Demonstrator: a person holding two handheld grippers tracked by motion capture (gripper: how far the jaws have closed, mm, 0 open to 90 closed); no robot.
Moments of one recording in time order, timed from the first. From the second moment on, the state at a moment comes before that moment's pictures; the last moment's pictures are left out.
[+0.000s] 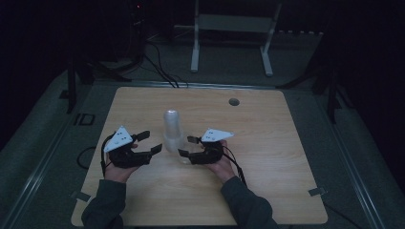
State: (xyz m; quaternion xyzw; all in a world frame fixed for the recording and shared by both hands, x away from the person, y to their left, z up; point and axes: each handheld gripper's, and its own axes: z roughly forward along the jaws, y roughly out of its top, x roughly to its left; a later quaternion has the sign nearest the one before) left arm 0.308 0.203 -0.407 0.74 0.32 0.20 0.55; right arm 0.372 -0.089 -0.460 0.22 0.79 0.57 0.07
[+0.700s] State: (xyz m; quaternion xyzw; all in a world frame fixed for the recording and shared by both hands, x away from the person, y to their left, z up) left arm 0.308 0.202 -0.407 0.74 0.32 0.20 0.55; right arm 0.373 -0.085 -0.471 0.22 0.79 0.56 0.08
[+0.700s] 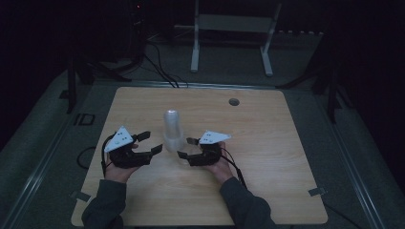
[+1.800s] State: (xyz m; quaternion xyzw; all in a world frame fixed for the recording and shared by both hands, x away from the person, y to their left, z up) left arm 0.308 0.203 -0.409 0.74 0.32 0.20 0.55; right arm 0.369 -0.082 -0.483 0.21 0.80 0.55 0.09
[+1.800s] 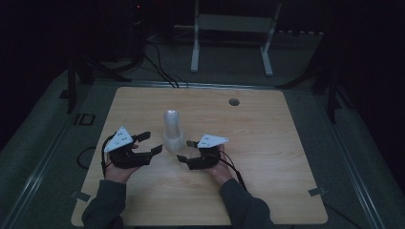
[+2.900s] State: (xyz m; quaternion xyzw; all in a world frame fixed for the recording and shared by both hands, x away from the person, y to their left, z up) left arm 0.308 0.203 -0.410 0.74 0.32 0.19 0.55; right arm 0.365 -0.081 -0.487 0.20 0.82 0.52 0.08
